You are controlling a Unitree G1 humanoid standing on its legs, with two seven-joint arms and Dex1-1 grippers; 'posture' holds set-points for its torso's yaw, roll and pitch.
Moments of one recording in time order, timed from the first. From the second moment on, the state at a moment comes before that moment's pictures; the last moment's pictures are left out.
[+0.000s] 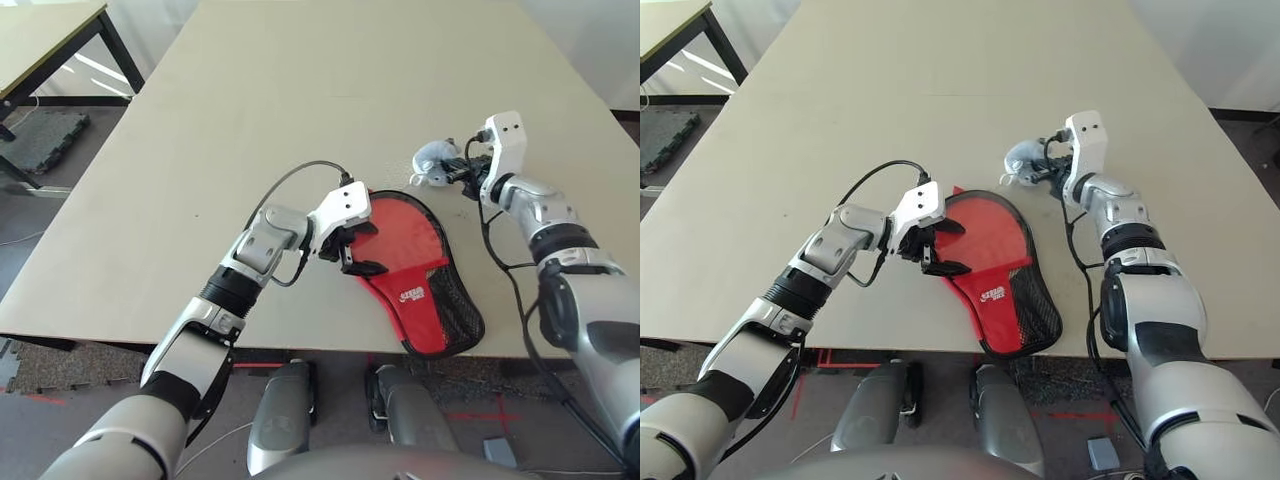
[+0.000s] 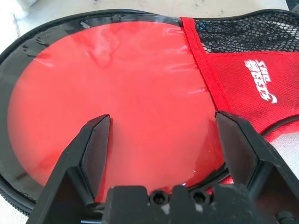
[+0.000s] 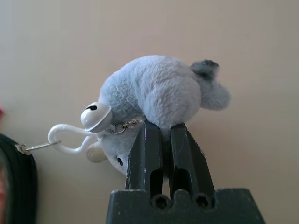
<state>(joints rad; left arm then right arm) -0.70 0.25 -0.39 0.37 -0.03 0.35 -1.15 -0.92 -0.52 -0.10 1.13 0.10 0.07 0.70</state>
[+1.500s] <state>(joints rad) -0.71 0.17 -0.40 0.41 -0.06 0.38 -1.16 -0.18 -0.93 -0.10 0.20 0.35 0.48 1.16</state>
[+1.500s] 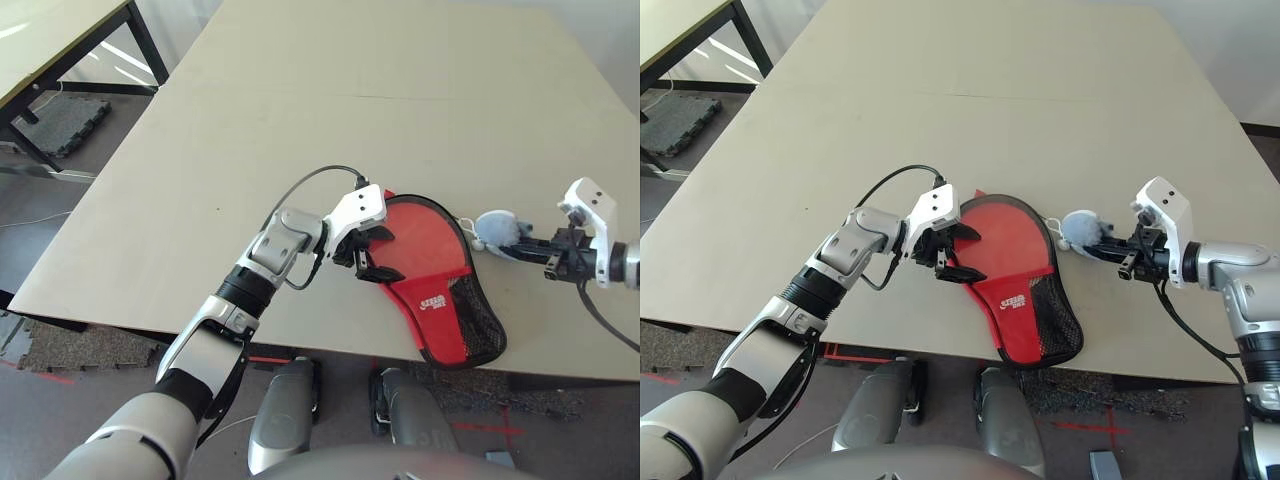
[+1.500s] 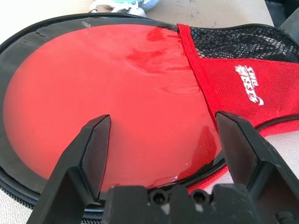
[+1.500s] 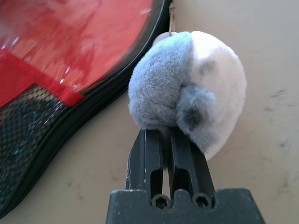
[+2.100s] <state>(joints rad) -0.70 0.18 -0.40 0.39 -0.07 0.39 -1.16 -0.06 -0.97 -0.11 0.11 0.42 0.49 1.18</state>
